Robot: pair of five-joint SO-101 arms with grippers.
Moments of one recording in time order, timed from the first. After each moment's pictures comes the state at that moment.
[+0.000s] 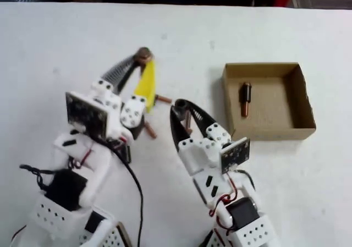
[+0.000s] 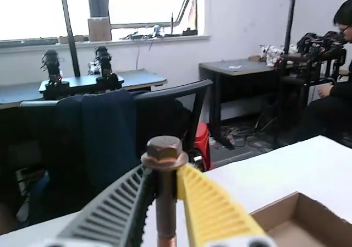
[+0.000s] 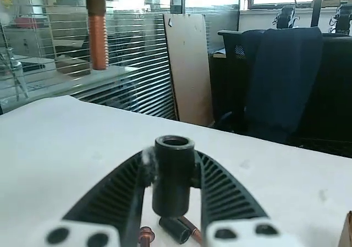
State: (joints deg) left arm 22.5 -68.4 52.0 22.4 -1.4; right arm -31.6 -102.5 96.4 11.7 -0.7
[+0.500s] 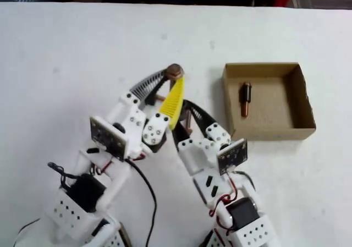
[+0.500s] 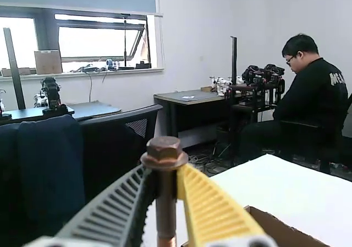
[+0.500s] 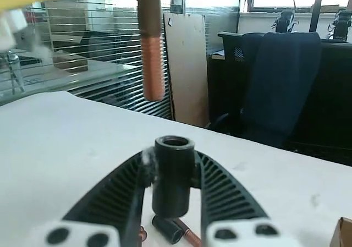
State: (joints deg) left arm 31.2 -69.9 64.4 6.1 -1.4; right arm -31.6 -102.5 96.4 11.7 2.8
